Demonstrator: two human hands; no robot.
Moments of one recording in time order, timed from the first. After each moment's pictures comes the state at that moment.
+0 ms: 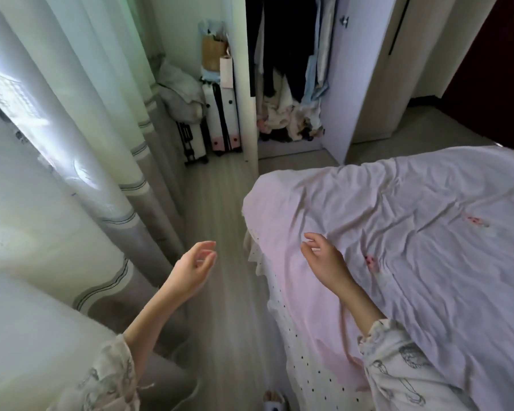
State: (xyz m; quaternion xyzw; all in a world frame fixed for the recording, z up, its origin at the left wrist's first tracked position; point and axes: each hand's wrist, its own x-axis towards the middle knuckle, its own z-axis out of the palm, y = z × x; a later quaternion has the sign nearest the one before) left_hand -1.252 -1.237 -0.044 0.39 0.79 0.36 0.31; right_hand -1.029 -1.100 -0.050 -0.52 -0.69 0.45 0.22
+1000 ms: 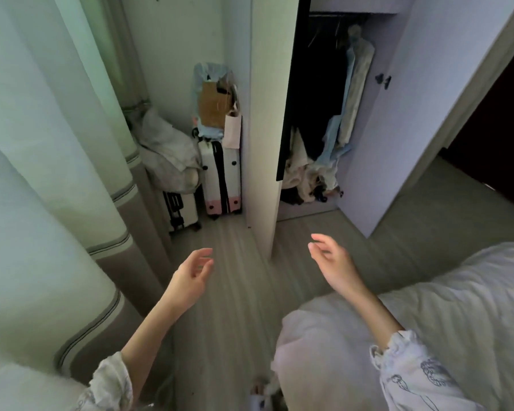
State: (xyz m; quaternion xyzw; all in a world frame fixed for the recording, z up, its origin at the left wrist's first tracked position) left_hand -1.701 -0.766 -0.030 0.39 0.75 0.41 0.34; right_hand -1.460 -0.630 -0.021 -0.51 -0.68 0.44 0.29
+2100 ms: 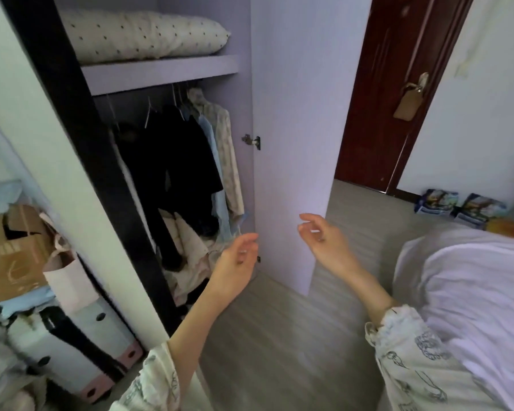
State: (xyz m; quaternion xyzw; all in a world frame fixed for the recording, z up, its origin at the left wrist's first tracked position) left_hand -1.644 -0.154 0.057 0.66 0.50 0.38 0.42; right_hand -1.452 -0.146 0.055 -0.62 -0.58 0.26 0.46
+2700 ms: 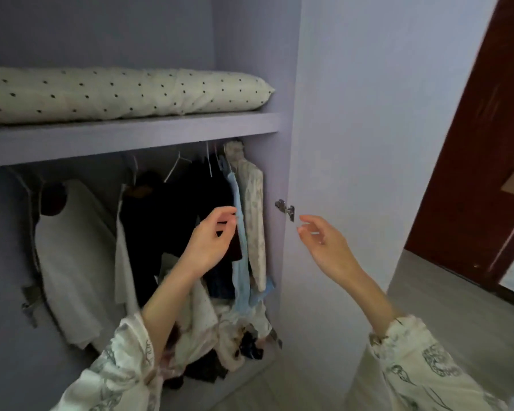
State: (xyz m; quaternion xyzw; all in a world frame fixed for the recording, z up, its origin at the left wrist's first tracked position) left_hand -1.591 0.136 0.152 0.64 0.57 0.48 0.21; right_hand -1.372 0.160 0.139 -0.50 -0.69 0.28 0.45
